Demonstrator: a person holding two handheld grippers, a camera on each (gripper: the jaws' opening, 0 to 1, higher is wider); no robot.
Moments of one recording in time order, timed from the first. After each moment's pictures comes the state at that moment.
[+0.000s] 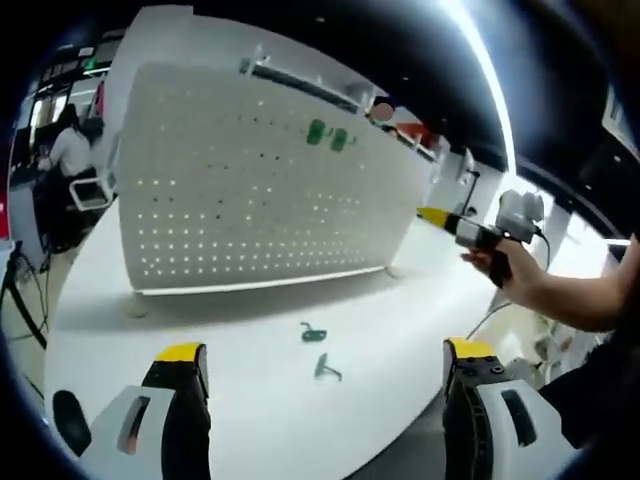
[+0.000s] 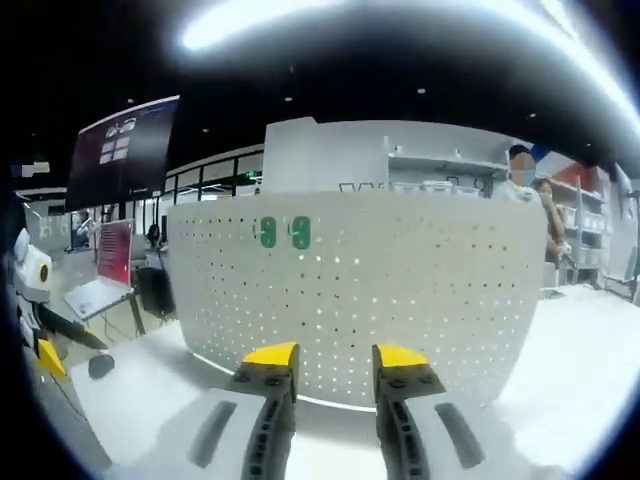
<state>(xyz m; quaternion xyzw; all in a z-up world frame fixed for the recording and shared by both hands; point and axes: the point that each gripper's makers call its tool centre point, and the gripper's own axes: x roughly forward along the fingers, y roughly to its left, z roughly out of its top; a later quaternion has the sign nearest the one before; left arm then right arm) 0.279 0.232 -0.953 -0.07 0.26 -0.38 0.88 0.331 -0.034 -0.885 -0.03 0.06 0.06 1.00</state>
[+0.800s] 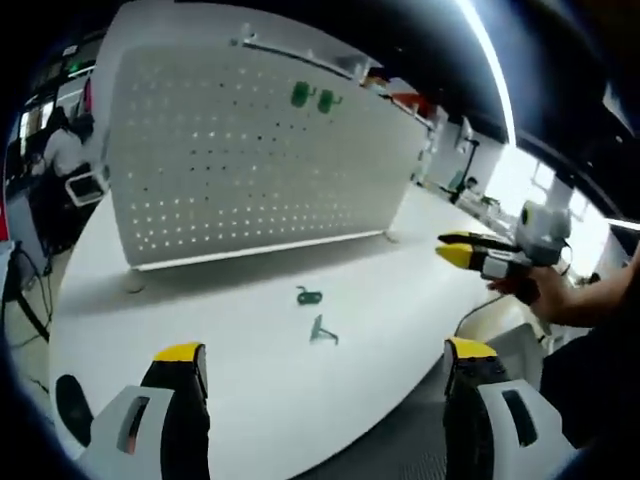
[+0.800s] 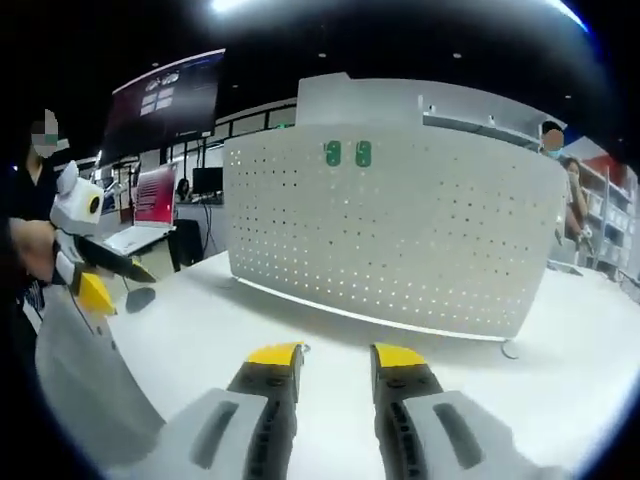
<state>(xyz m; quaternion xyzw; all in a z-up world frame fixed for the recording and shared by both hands) 0.251 0.233 -0.976 -0.02 0.30 -0.39 0.87 0.245 0.019 -0.963 -0.04 0.16 0.12 0.98</state>
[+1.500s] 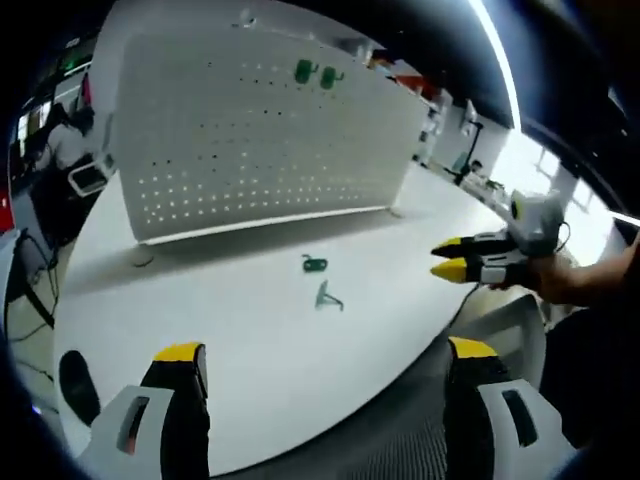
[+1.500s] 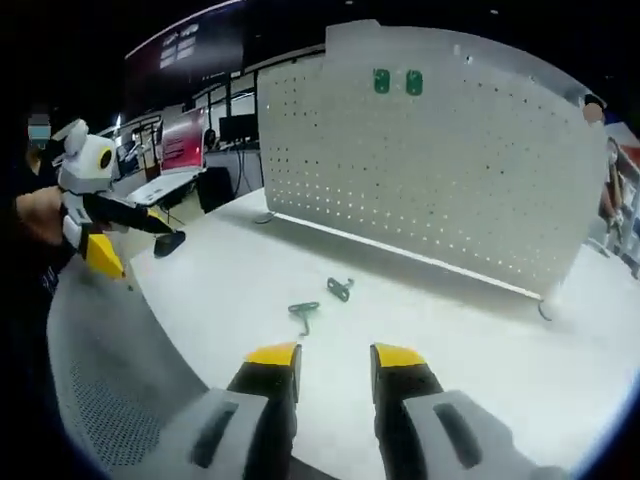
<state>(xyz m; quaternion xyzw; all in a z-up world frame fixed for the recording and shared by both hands) 0.225 0.255 -1.007 -0.02 0.37 -0.39 0.85 0.225 0.059 -1.029 -0.07 0.30 0.21 0.93</state>
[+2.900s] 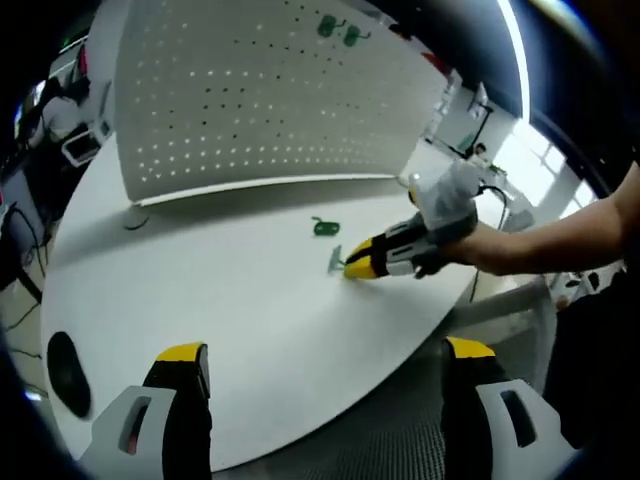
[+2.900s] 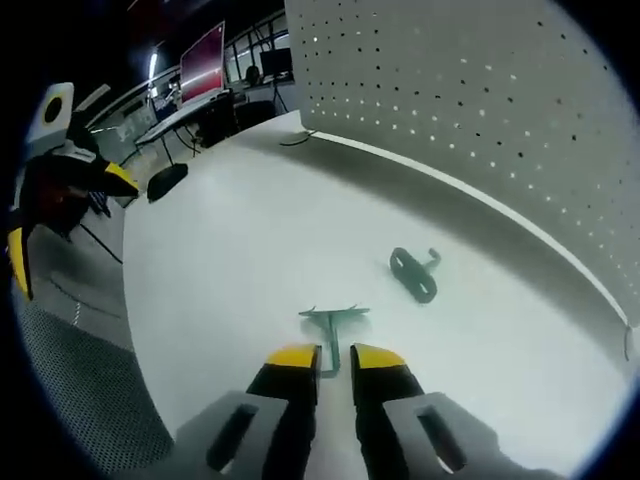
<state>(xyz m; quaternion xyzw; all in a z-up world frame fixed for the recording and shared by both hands) 0.237 0.261 -1.035 0.00 0.41 -0.38 0.83 0.308 0.119 -1.133 -0.09 0.41 0.28 0.86</state>
